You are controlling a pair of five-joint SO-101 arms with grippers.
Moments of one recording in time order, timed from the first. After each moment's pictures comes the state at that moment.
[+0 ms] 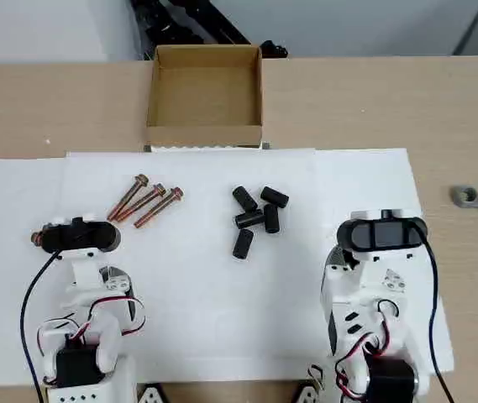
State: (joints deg) left arm -10.8 -103.4 90.2 74.2 5.4; right arm -1.4 -103.5 75.1 70.8 -1.5
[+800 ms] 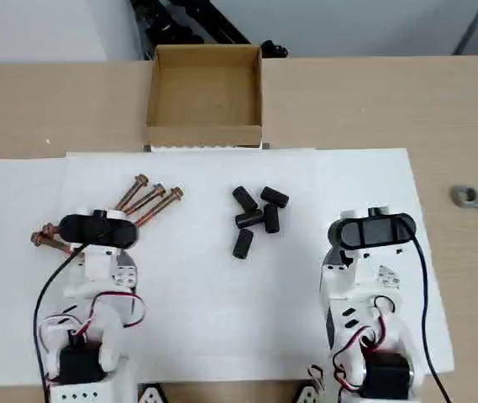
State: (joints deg) left arm -10.9 -103.4 92.2 64.0 -6.6; right arm -1.4 -103.4 78.8 68.3 0.8
